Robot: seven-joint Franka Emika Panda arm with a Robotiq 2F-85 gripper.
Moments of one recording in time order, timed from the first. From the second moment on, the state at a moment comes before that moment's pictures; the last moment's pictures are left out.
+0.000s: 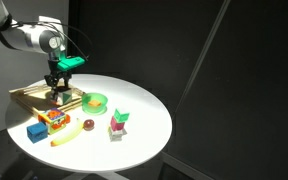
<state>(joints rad) 0.08 0.40 0.12 -2.15 -0.29 2.64 -1.22</state>
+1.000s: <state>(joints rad) 0.08 0.37 0.07 -2.13 -0.29 2.57 -0.84</state>
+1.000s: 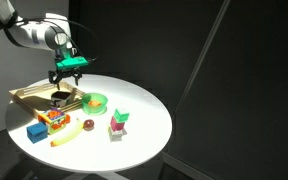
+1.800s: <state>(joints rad) 0.05 0.27 0.03 -2.17 -0.27 2.51 -0.39</state>
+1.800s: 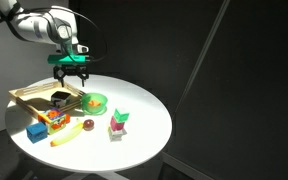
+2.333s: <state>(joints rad) 0.02 0.19 0.04 -2.25 -0.07 2.43 -0.36</state>
